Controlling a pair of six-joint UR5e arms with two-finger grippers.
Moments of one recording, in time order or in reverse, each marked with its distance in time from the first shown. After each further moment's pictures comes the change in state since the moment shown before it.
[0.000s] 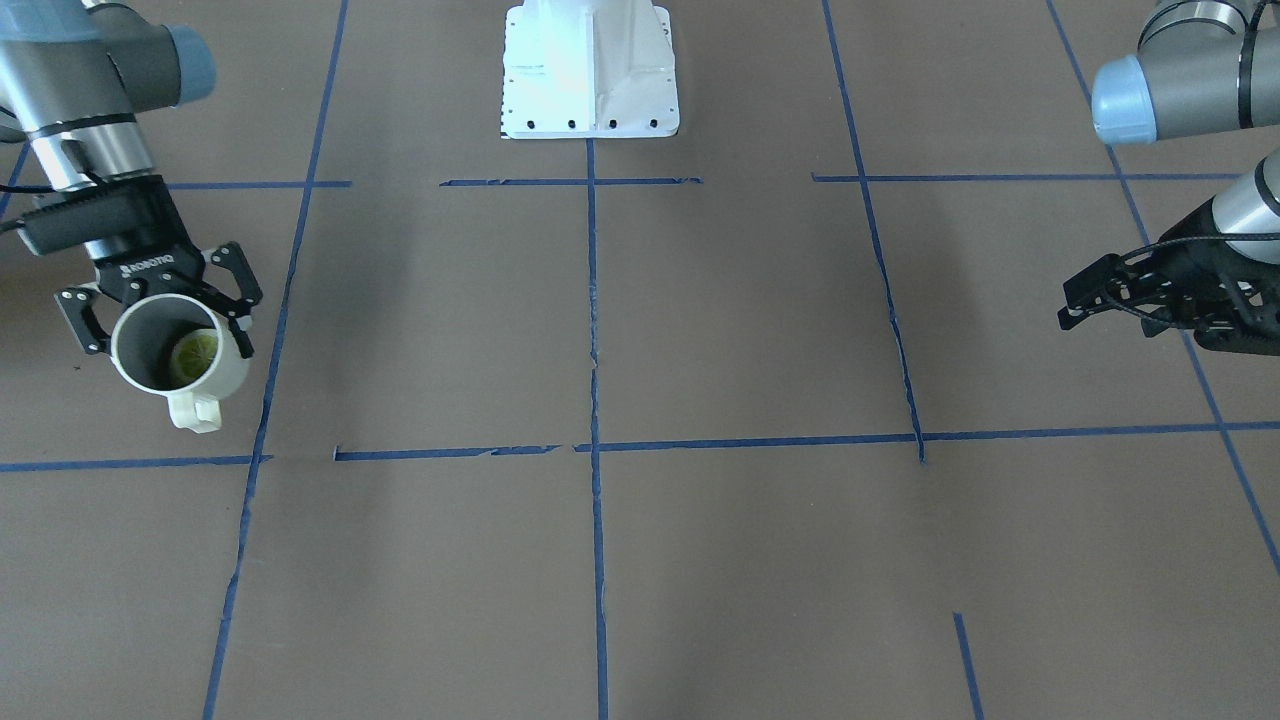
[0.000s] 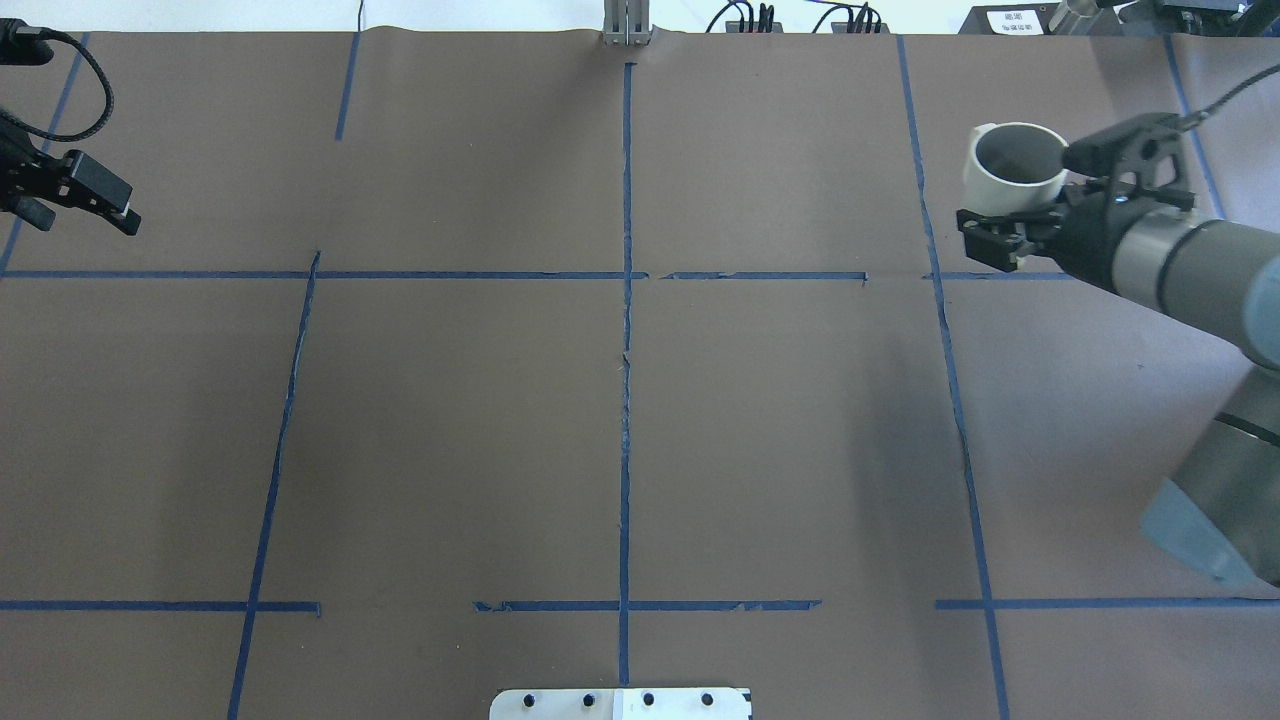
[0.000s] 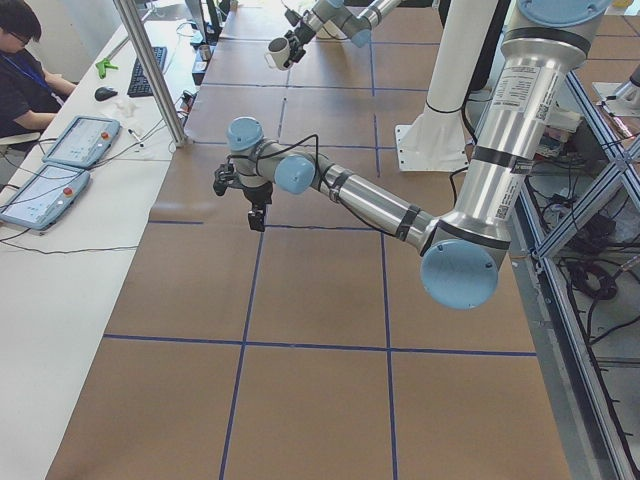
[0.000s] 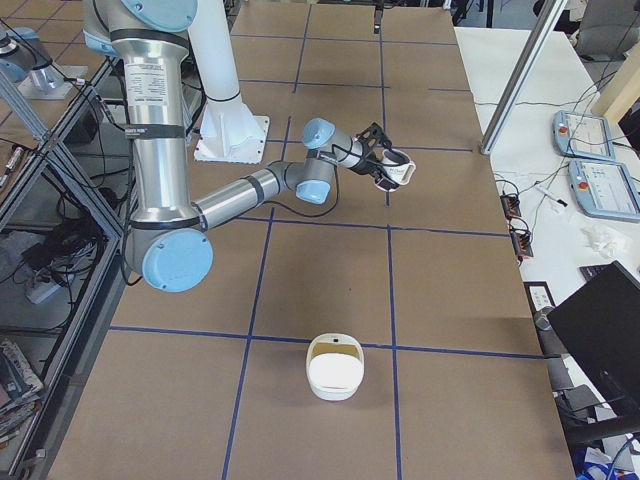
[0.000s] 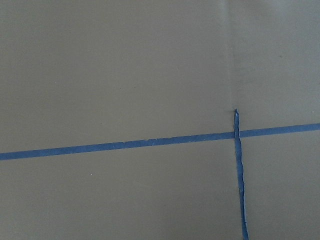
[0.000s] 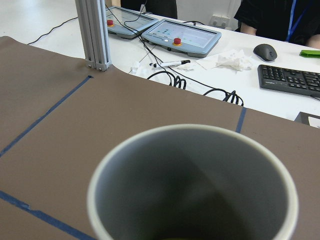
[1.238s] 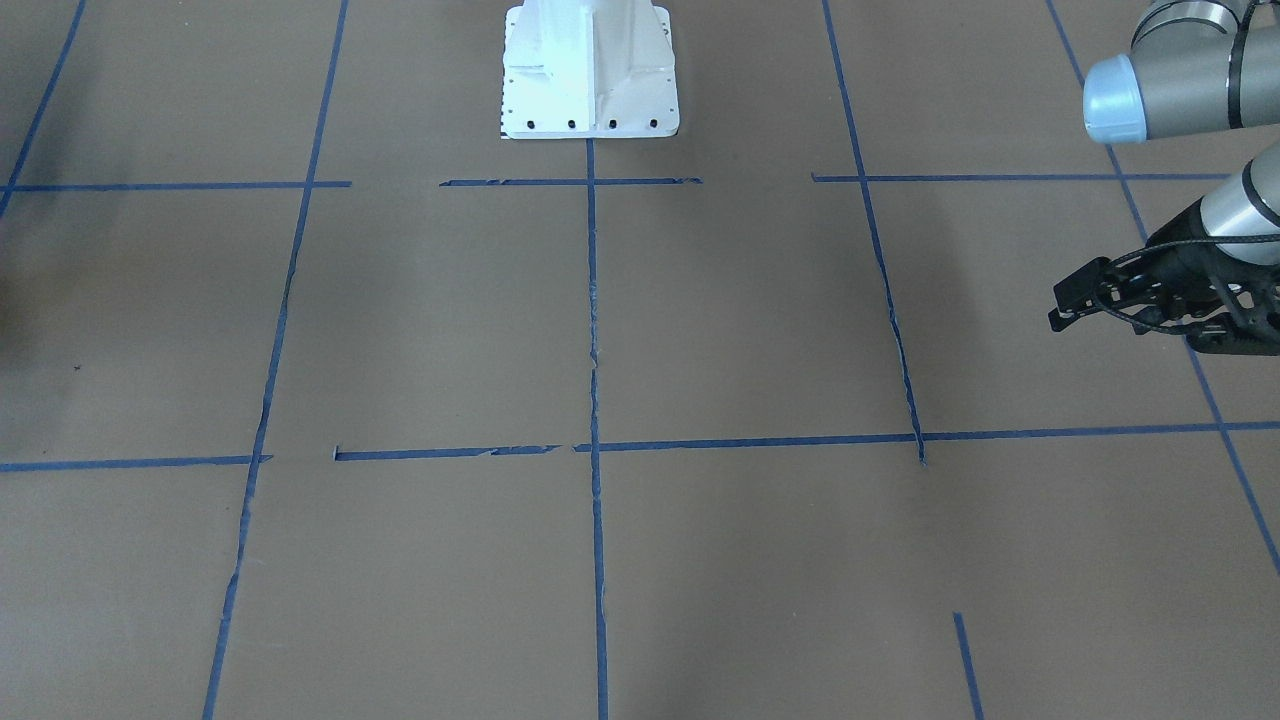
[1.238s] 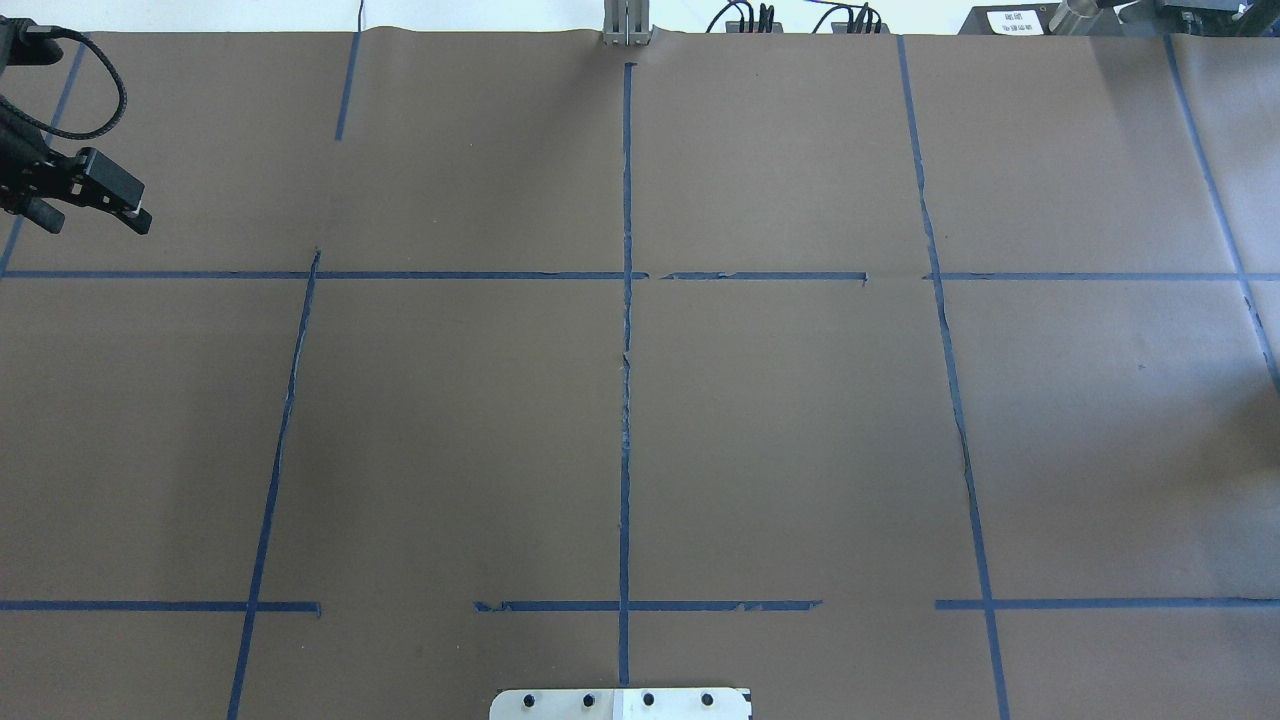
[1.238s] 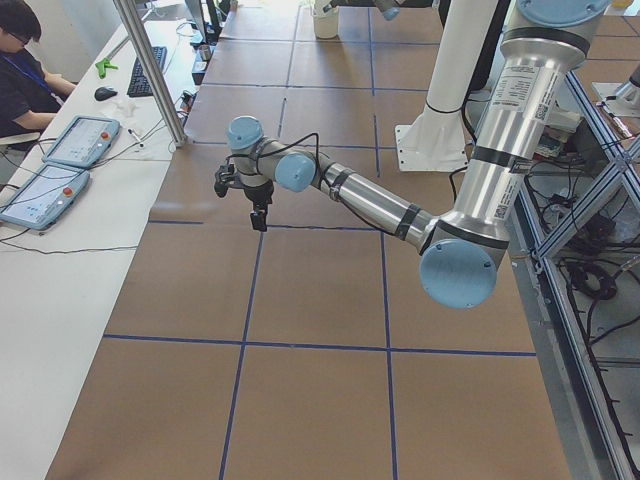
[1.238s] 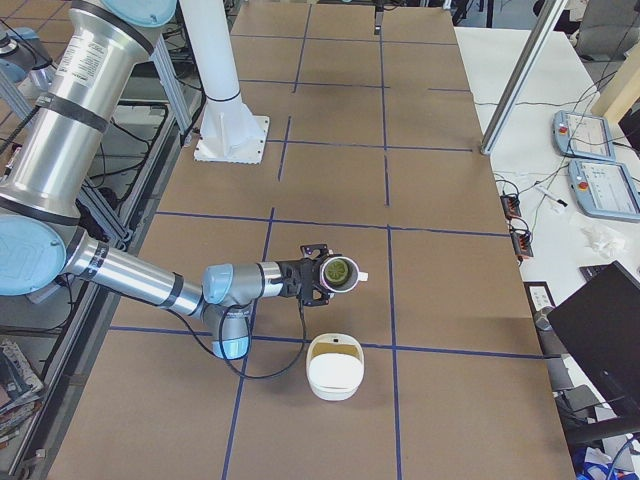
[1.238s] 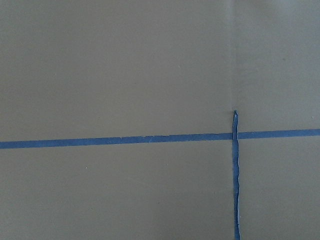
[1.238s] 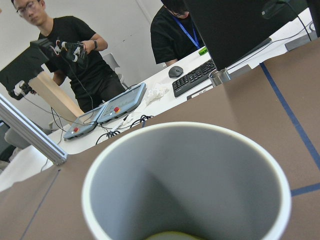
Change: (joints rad) left arm 0.011 -0.014 -0.003 0.007 0.001 -0.057; right arm 0.166 -0.377 -0.512 1.202 0.019 0.747
